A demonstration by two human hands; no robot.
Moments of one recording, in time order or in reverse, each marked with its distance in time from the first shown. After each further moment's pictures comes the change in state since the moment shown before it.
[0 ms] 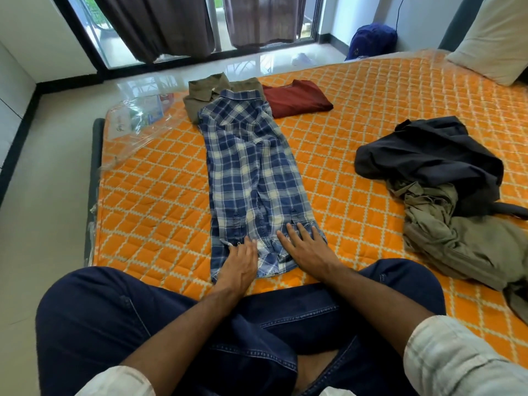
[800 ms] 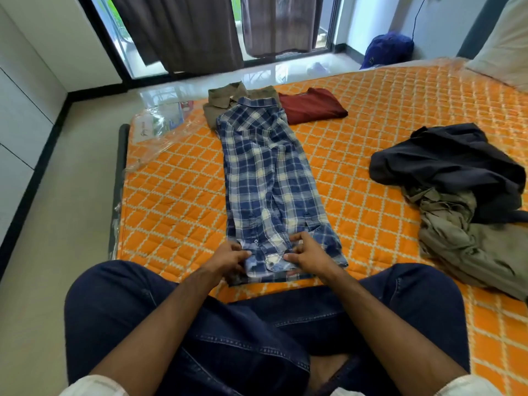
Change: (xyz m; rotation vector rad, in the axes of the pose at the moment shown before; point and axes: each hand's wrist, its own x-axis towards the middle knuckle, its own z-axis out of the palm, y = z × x) left_hand -0.013 -0.055 -0.039 -1.401 -0.310 -0.706; right_hand -0.003 -0.033 -0.045 1.463 -0.076 0.384
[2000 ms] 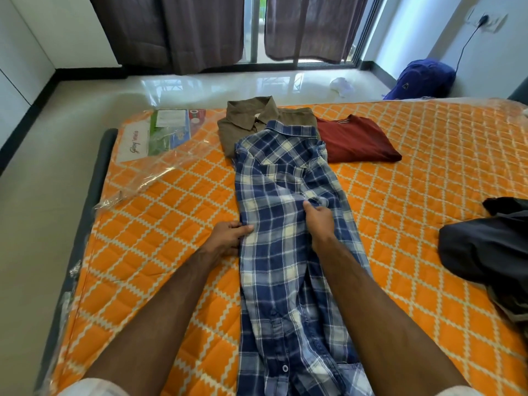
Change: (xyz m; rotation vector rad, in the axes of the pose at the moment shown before) left_hand 0.271 0.085 -0.125 -0.447 0.027 0.049; right_hand 0.329 -0.139 -0.036 0.374 0.530 0.145
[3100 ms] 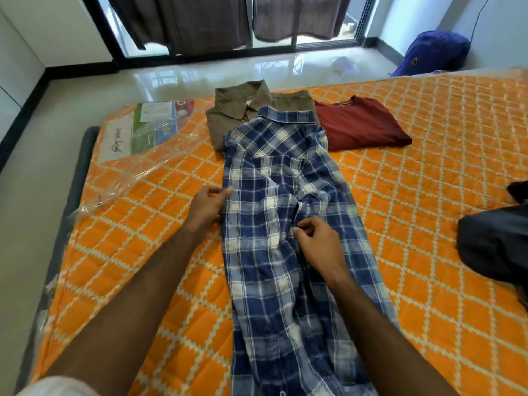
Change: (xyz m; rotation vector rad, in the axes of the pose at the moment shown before) left_hand 0.051 0.040 -0.014 0.032 0.206 0.190; right_hand -0.046 0.023 -0.031 -0.435 -0.146 -0.314
